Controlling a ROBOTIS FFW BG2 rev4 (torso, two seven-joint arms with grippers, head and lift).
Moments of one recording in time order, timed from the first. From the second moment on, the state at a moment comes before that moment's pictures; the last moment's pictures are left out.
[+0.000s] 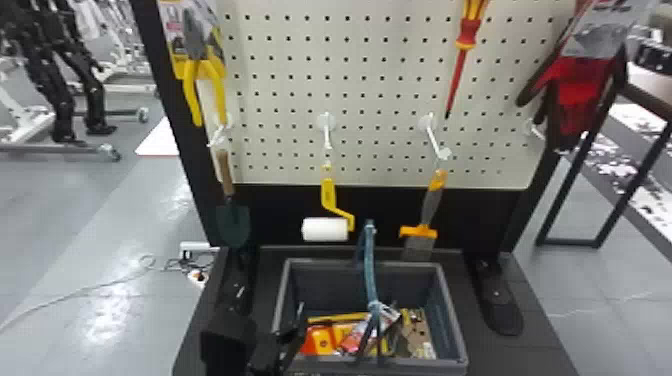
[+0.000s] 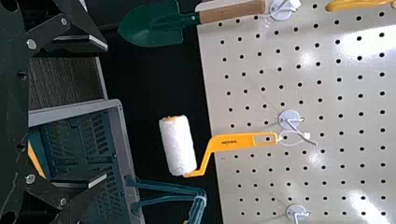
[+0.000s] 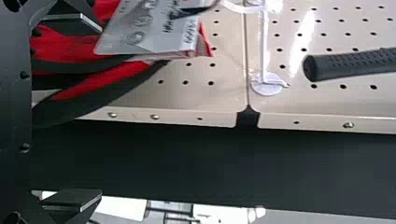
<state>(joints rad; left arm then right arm) 0.33 0.12 -0.26 -1.93 -0.08 0.11 0.10 -0.62 -0.65 -0.20 -1.52 -0.47 0.64 0.85</state>
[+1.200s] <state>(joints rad) 0.31 0.12 -0.27 -1.90 -0.08 0.11 0.09 -0.82 -0.71 0.11 -1.29 -0.82 0.62 0.95</state>
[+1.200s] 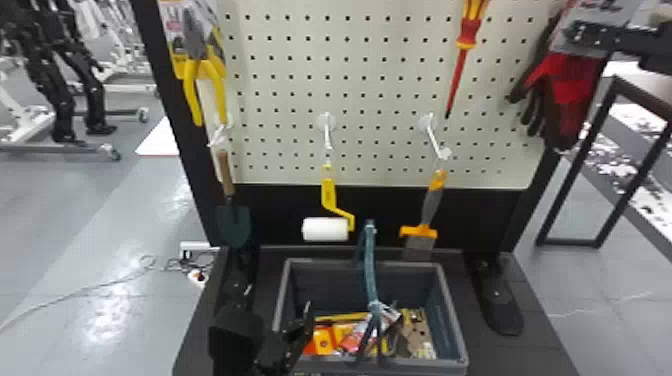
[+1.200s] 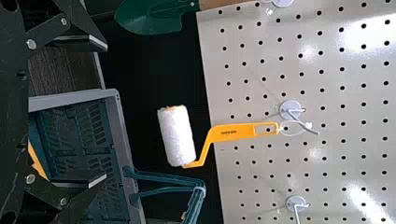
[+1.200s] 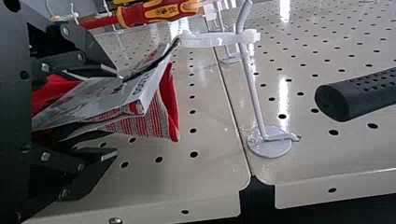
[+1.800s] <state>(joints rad) 0.31 0.12 -0.27 -1.90 -0.08 0.11 0.09 -0.80 -0.70 0.09 -1.31 -0.80 0.60 0.94</state>
